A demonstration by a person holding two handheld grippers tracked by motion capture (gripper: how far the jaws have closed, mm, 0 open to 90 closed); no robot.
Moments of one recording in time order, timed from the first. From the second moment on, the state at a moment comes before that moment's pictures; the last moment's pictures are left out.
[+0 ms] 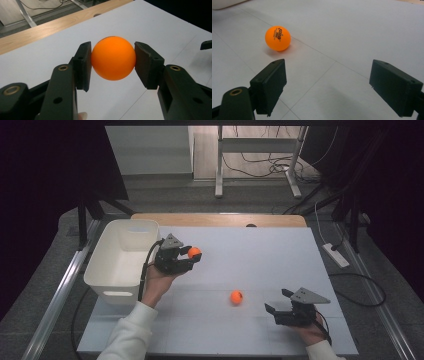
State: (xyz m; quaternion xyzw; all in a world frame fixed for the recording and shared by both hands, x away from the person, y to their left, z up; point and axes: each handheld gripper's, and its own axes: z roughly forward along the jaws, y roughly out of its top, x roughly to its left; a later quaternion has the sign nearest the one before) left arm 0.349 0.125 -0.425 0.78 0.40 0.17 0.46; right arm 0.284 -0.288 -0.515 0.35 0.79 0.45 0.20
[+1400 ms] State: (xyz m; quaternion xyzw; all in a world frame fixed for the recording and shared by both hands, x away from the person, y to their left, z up) left arm 0.336 0.155 -0.381 0.75 0.40 0.19 0.49; right arm 0.284 -0.288 -0.515 0.35 0.79 0.45 0.20
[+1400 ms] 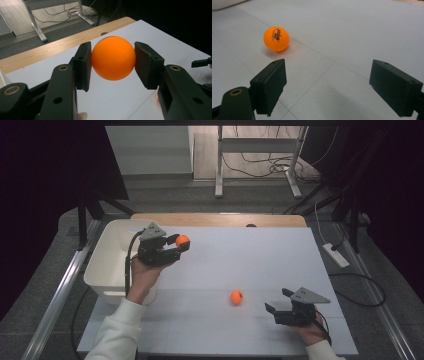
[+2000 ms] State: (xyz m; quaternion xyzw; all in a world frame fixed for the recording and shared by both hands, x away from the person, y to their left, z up) left arm 0.334 0.186 -0.370 0.73 0.43 0.21 0.49; right arm 0.284 -0.288 -0.515 0.35 0.79 0.45 0.20
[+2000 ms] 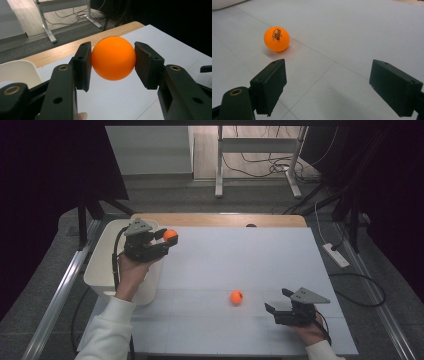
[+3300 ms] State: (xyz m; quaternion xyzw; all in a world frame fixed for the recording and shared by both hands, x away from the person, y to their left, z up) left arm 0.347 0.266 -0.380 0.69 0.53 0.24 0.43; right arm 0.285 -0.287 -0.516 0.35 0.80 0.45 0.20
